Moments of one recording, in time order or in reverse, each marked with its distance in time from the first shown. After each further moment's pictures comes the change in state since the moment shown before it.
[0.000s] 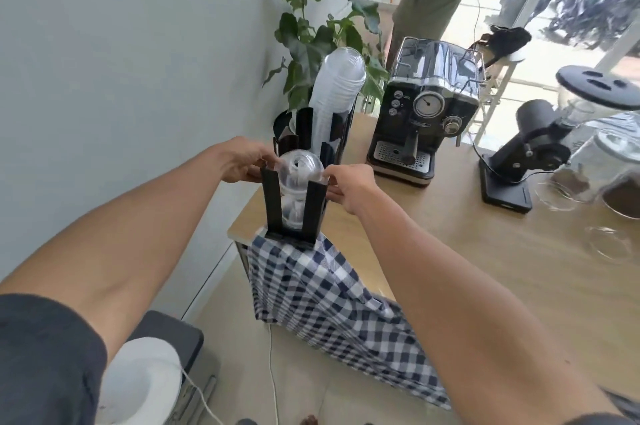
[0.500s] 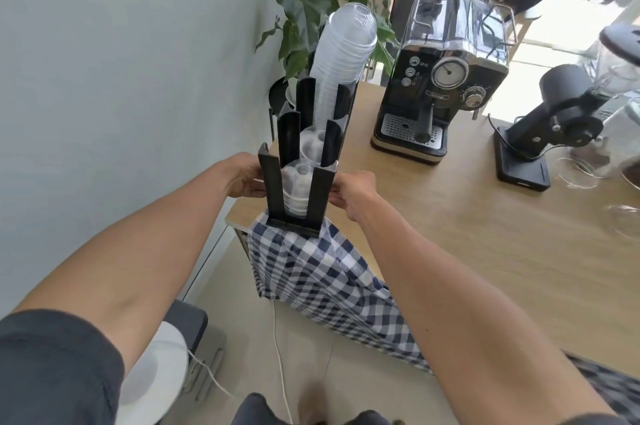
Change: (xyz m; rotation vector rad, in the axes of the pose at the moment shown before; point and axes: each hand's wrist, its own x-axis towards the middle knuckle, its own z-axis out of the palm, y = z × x) left_hand 0.048 -0.064 0.017 -0.109 -0.046 -0.201; right_hand 0.030 0.051 0.010 -0.044 0.074 0.119
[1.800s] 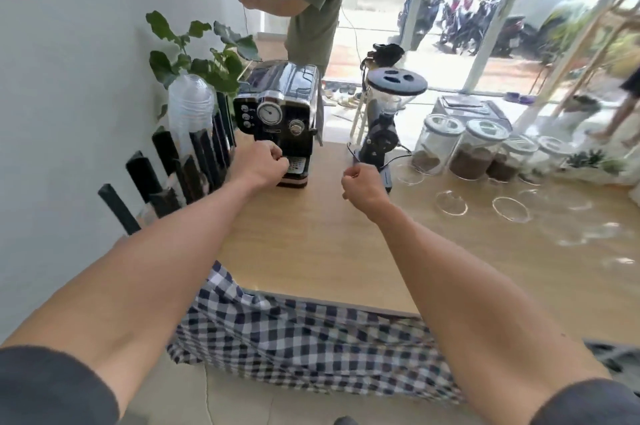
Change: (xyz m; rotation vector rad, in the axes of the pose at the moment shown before) left_hand -0.132 0.098 0.293 0.664 0.366 0.753; right_hand -0.037 -0.020 -0.332 -0.380 0.233 -0.503
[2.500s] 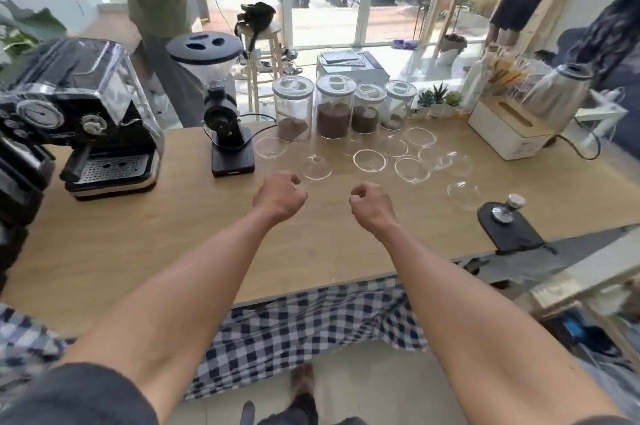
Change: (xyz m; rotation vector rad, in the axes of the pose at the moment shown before) left_hand -0.074 0.221 0.287 -0.001 -0.392 0.146; right_hand -0.029 0.247 -0.241 -0.042 0.253 0.271
